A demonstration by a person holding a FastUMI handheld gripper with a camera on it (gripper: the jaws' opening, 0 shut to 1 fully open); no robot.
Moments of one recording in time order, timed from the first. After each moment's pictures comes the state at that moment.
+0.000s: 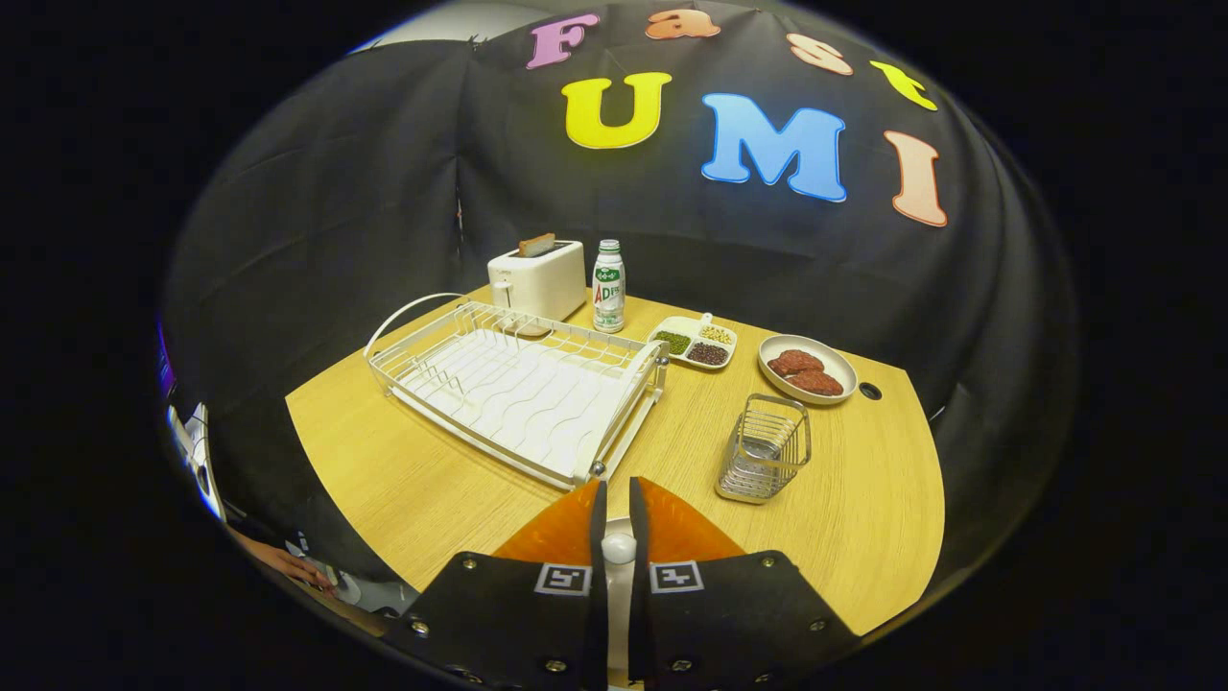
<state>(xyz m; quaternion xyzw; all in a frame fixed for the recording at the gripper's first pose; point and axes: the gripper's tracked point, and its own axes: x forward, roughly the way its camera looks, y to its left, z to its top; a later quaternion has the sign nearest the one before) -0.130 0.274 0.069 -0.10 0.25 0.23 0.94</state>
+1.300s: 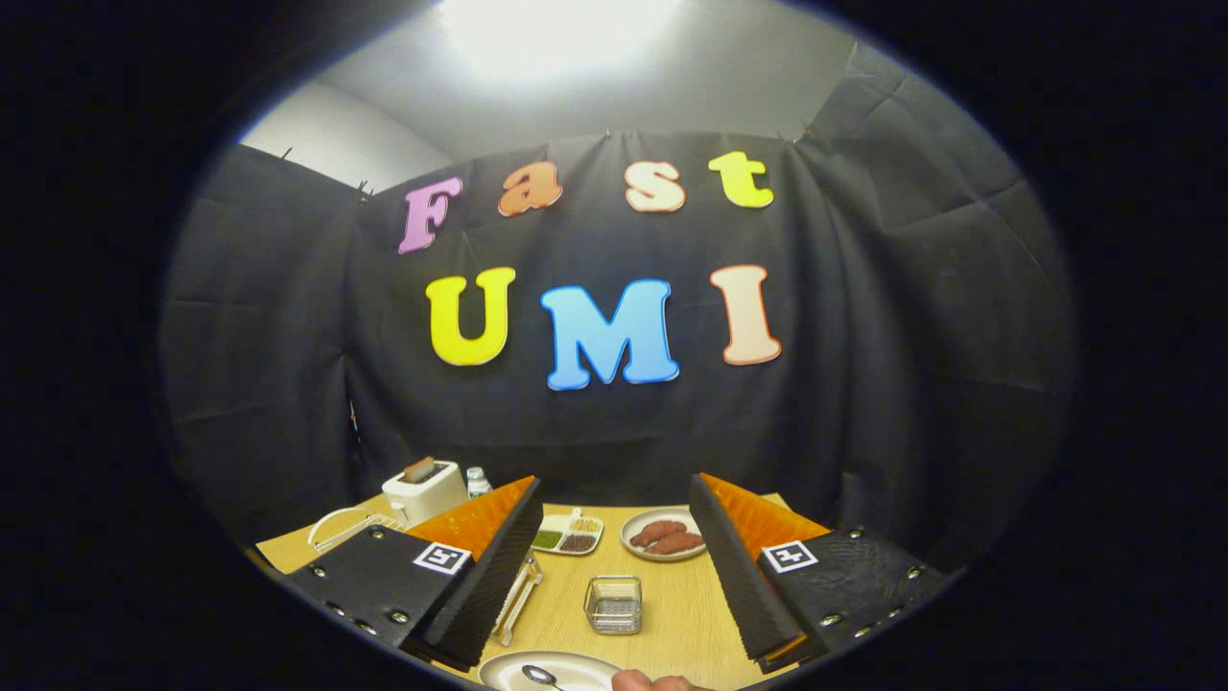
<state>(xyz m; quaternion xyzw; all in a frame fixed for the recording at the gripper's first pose) -0.104 0.116 0.302 0.03 -0.05 0.04 1.00</state>
